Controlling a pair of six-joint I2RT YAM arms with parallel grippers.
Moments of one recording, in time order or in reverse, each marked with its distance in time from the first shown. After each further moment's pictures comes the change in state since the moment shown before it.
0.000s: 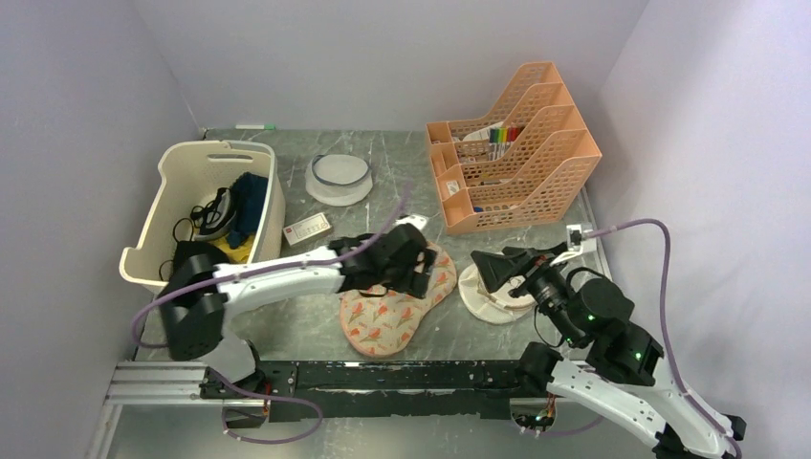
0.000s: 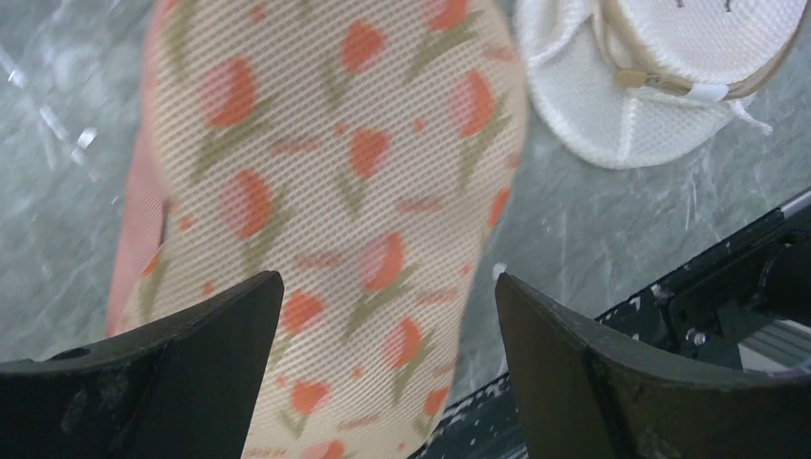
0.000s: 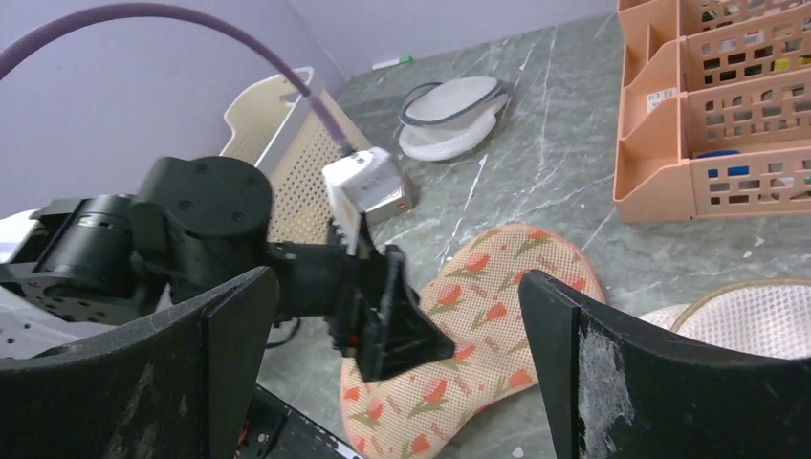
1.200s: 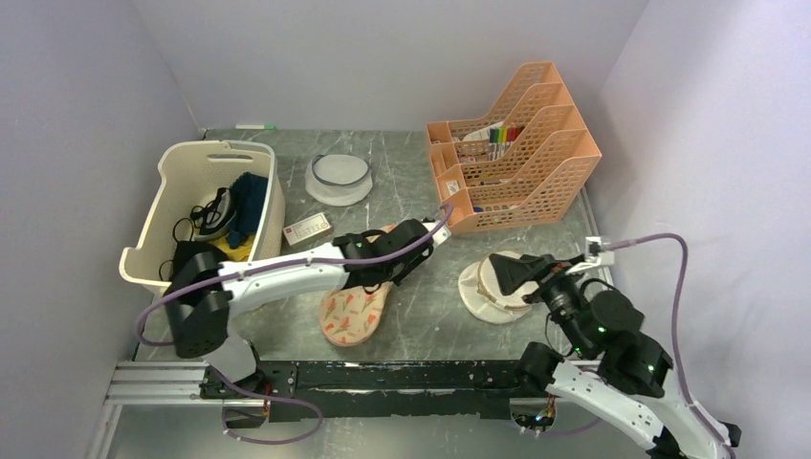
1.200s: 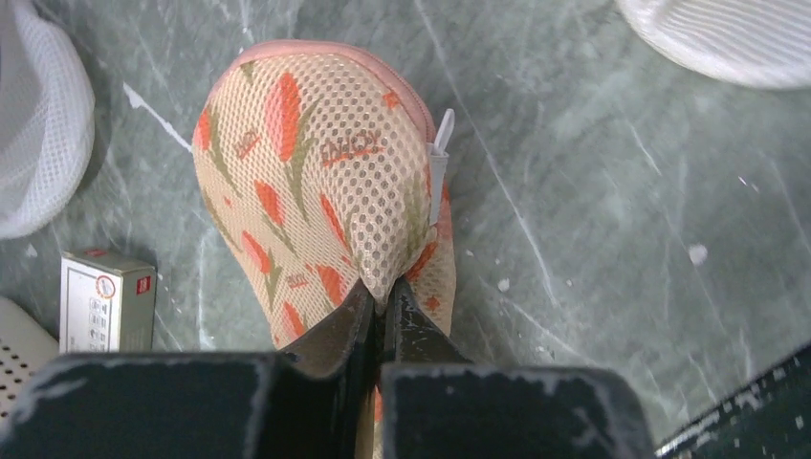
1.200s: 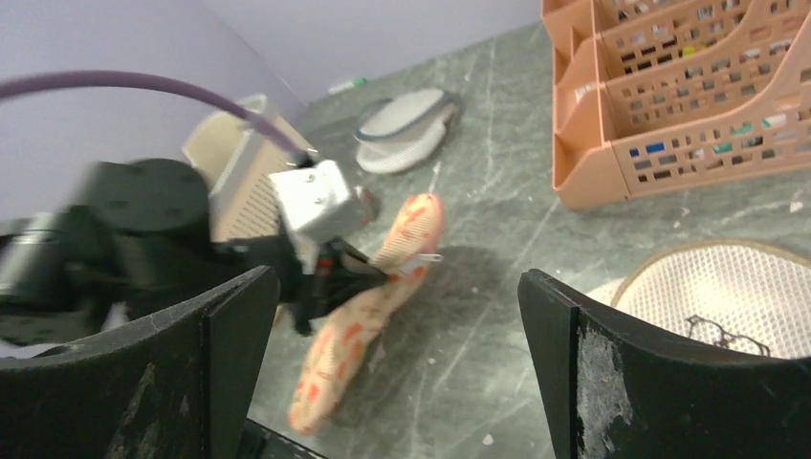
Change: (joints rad) left arm -0.035 0.132 0.140 -0.034 -0.191 0.557; right arm 0.000 -0.154 -0.005 -0.125 0.121 0.037
